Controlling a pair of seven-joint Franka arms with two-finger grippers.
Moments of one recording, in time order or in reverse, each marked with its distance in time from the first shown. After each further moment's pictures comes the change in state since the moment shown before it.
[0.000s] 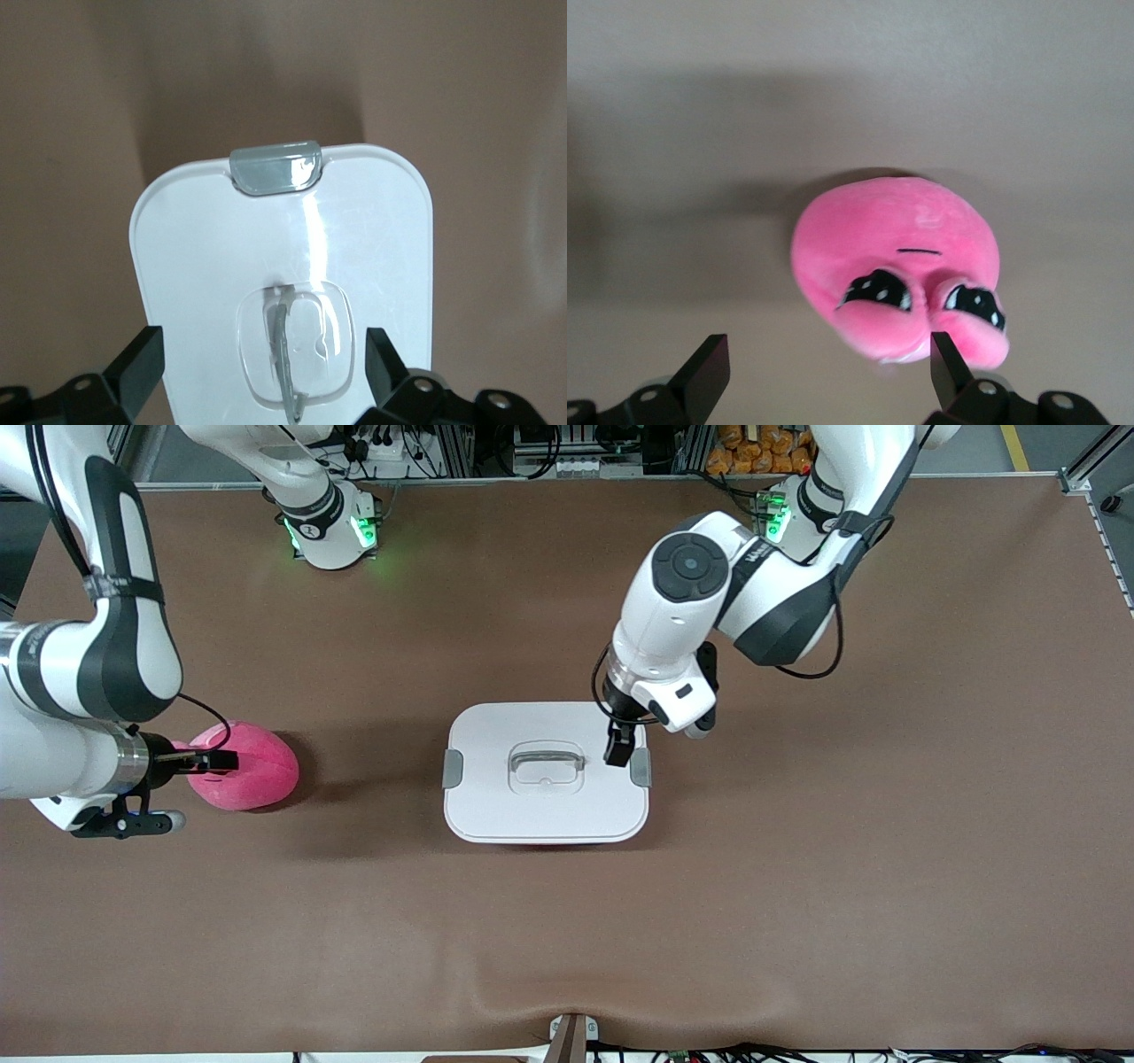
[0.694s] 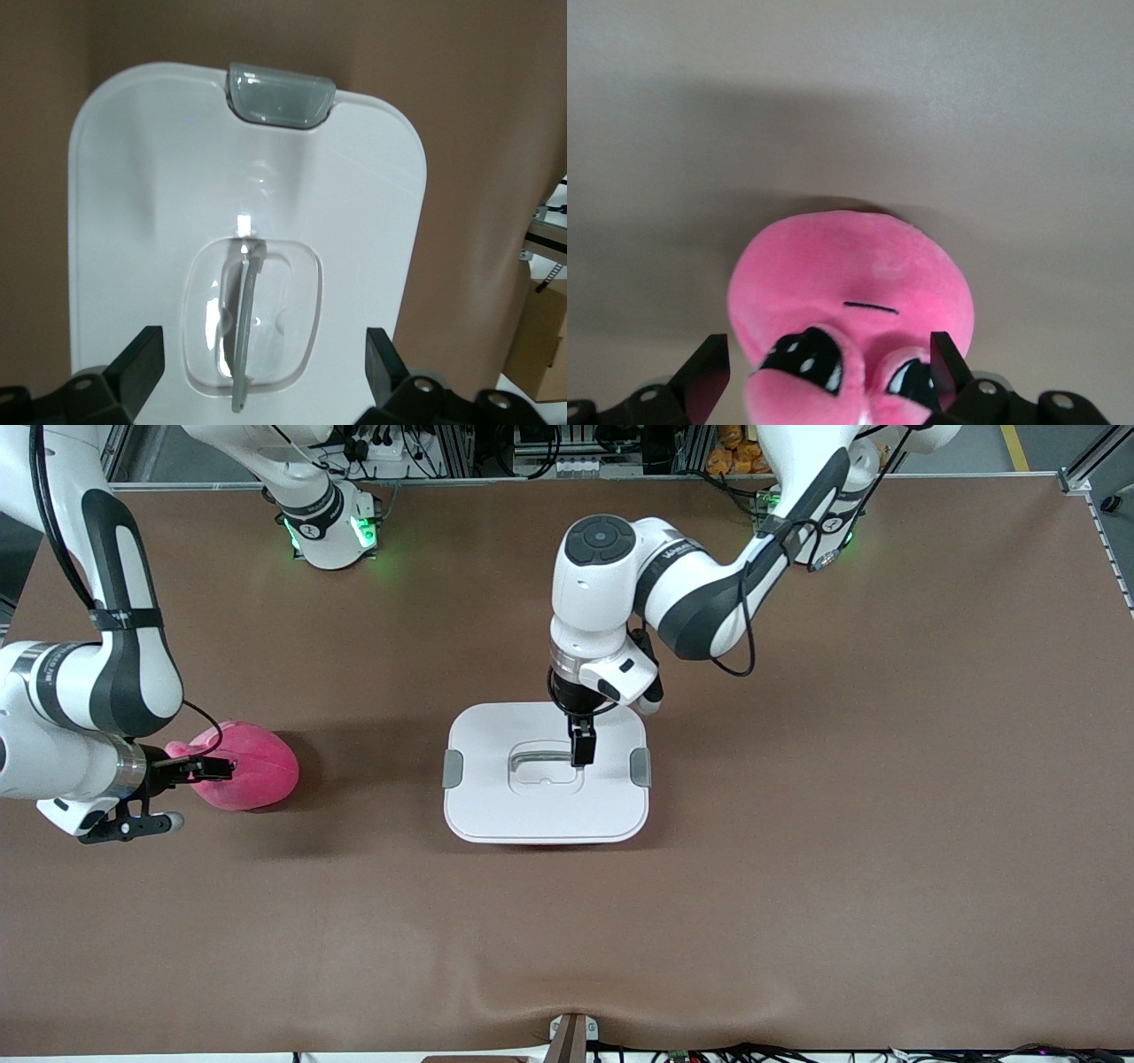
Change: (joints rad) left arm -0.104 0.080 0.003 0.006 0.263 0.150 -0.448; right arm -0.058 0.001 0.000 -0.137 0.000 0.211 -0.165
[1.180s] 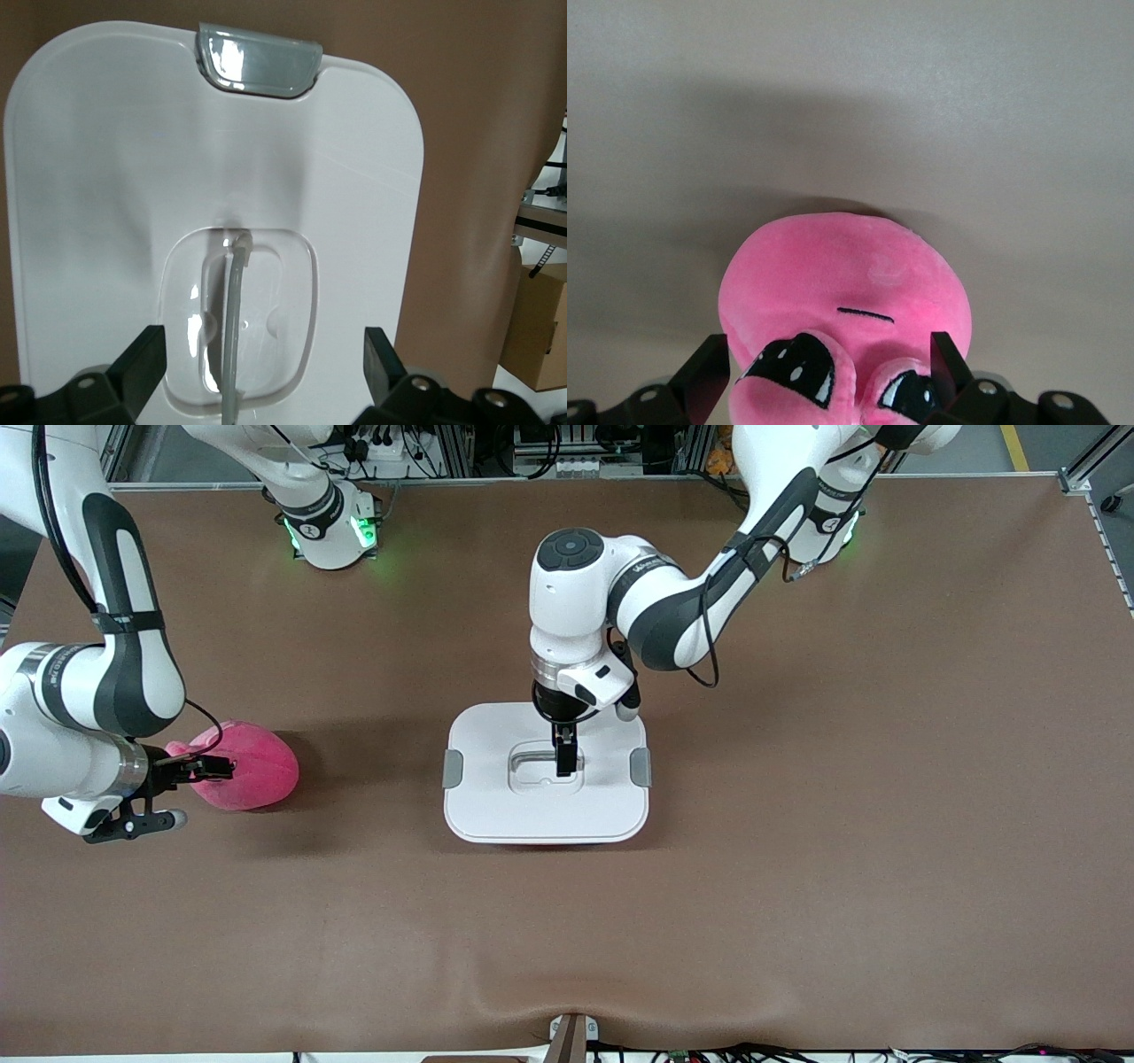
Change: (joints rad) left arm -0.031 0.076 0.002 0.041 0.119 0.026 -0.022; right arm -0.002 -0.001 0.005 -0.010 0.000 0.013 -0.030
